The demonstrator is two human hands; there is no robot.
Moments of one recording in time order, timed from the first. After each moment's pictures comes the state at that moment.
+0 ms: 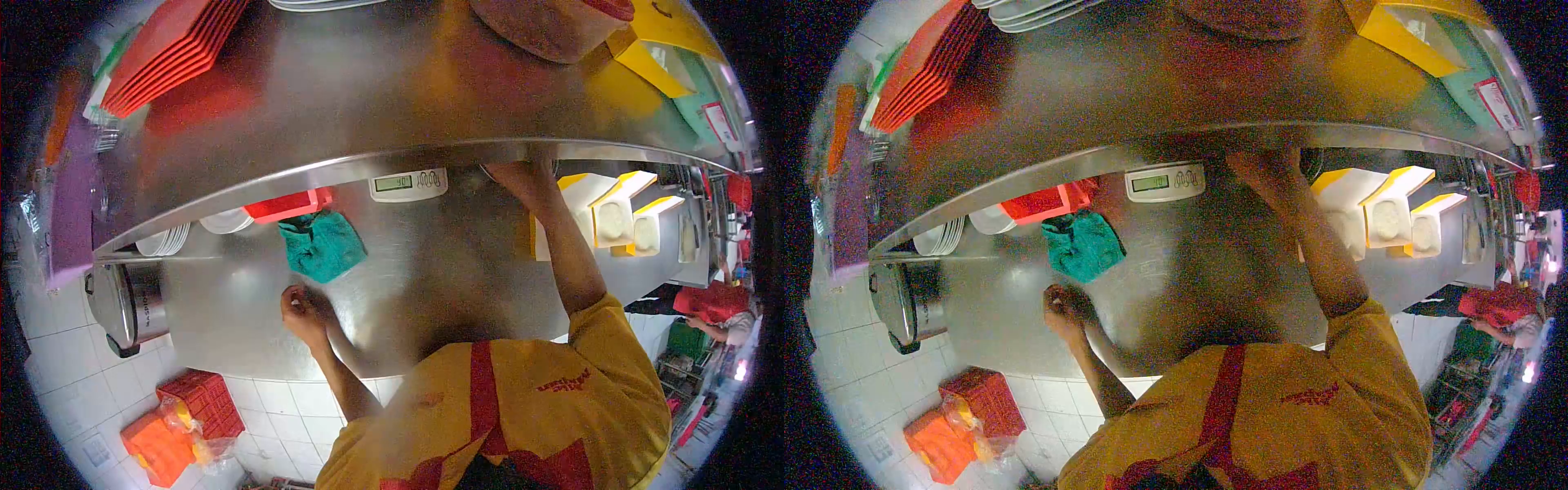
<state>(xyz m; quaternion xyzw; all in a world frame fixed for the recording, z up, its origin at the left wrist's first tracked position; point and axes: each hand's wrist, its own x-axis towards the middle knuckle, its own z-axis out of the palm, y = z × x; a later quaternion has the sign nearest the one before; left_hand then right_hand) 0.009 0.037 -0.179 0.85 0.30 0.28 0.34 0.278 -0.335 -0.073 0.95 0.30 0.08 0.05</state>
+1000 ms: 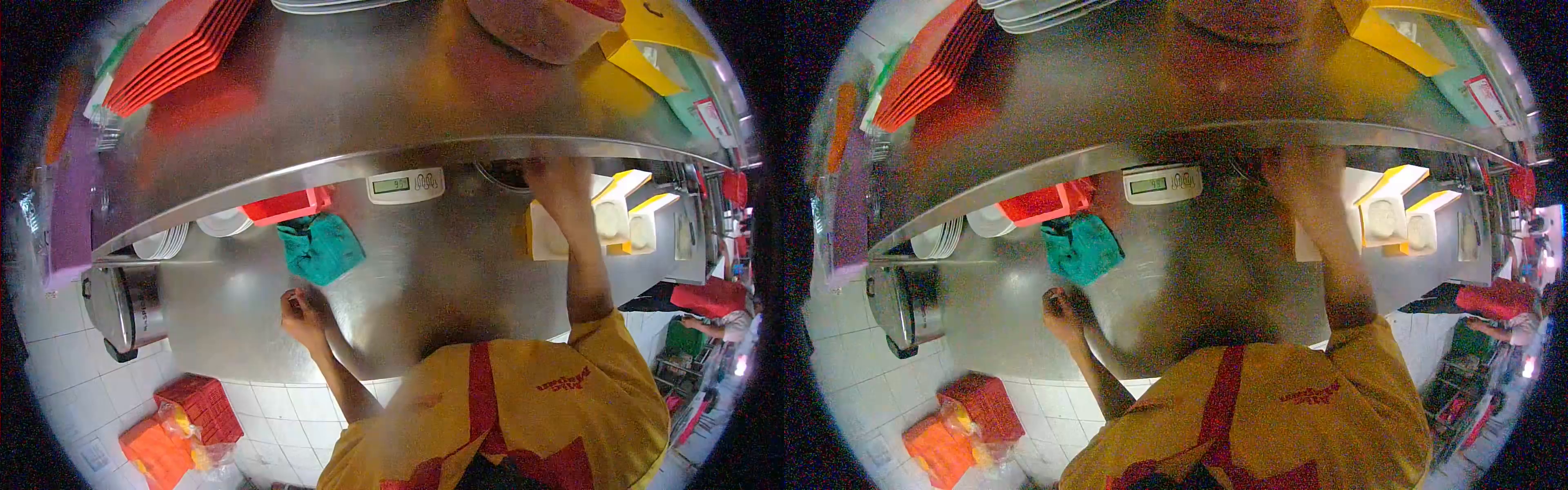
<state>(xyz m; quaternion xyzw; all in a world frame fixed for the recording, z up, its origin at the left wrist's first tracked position) 0.015 0.026 -0.157 0.84 0.31 0.28 0.34 0.233 -0.323 0.026 0.95 0.19 0.26 0.04</state>
